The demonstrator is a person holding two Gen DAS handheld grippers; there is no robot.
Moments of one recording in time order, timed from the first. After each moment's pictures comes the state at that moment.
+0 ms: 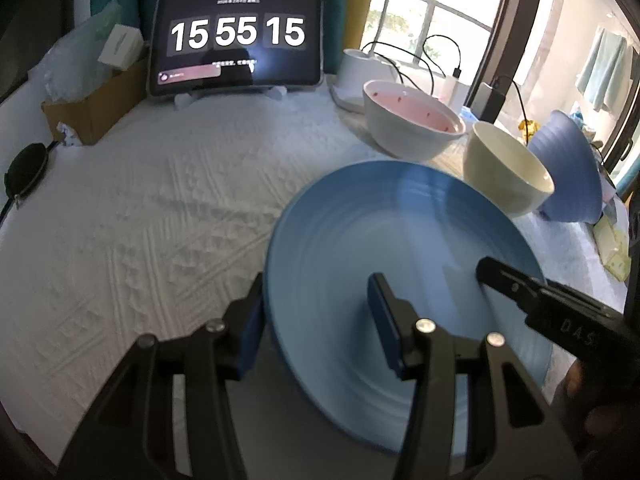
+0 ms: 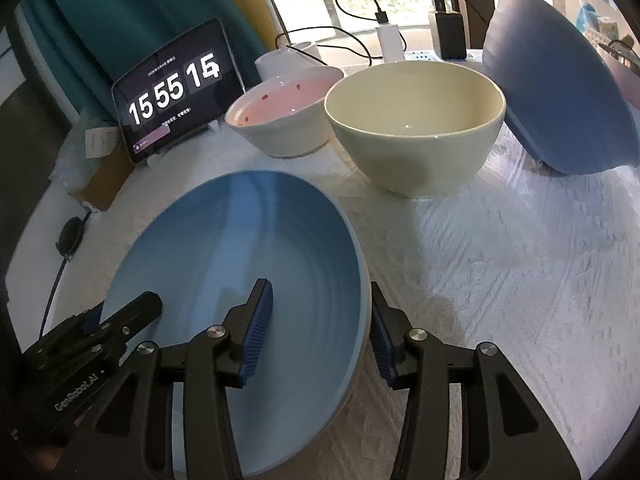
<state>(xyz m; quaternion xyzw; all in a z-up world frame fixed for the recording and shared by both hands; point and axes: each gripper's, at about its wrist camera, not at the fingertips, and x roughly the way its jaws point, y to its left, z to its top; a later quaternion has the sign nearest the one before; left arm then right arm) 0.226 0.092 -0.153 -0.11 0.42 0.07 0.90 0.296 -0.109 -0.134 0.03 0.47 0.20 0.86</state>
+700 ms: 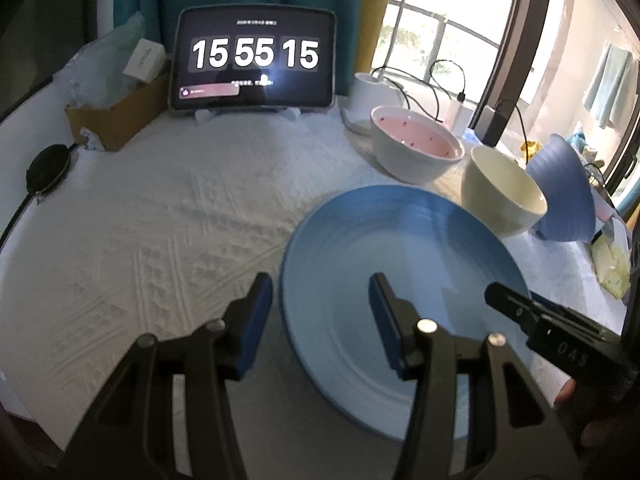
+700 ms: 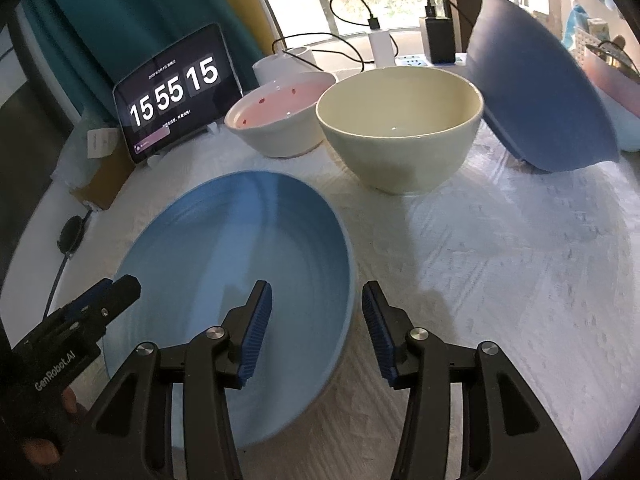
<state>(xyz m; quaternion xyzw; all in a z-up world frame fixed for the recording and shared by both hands) 0.211 0.090 -0.128 -0.12 0.39 0.09 0.91 0.284 -0.119 -0.124 0.03 0.46 0.19 0.87</state>
